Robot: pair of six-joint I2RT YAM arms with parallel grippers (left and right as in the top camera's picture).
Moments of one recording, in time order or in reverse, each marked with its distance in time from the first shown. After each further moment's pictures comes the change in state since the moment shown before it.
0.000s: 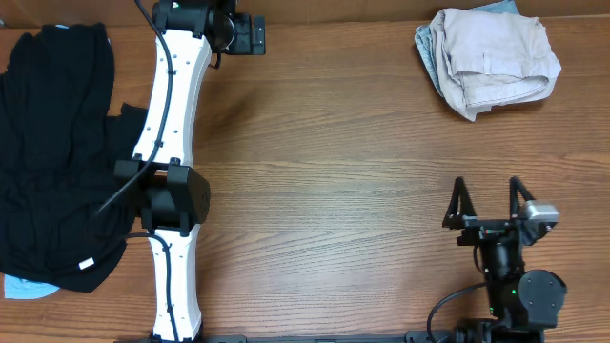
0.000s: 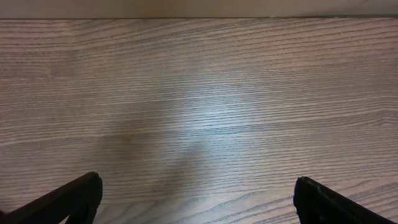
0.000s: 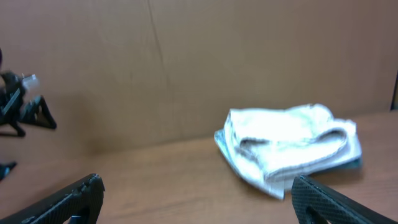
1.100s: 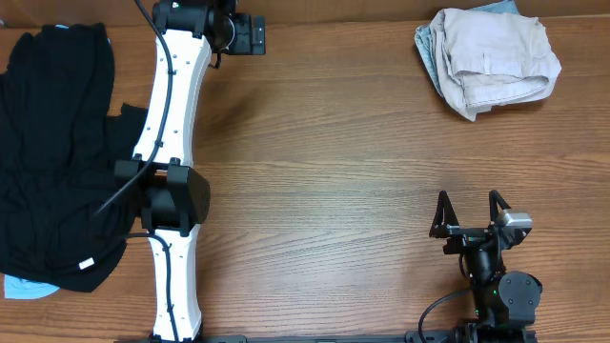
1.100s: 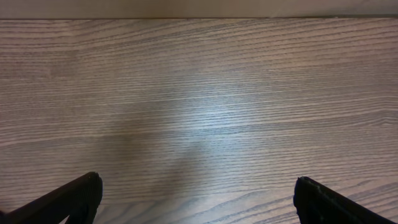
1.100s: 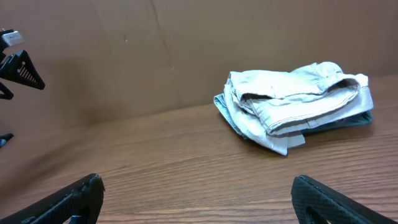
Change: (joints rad) left arm 0.000 0.000 0.000 0.000 0.000 0.000; right arm 0.024 -0.142 -0.195 -0.016 0.007 0.000
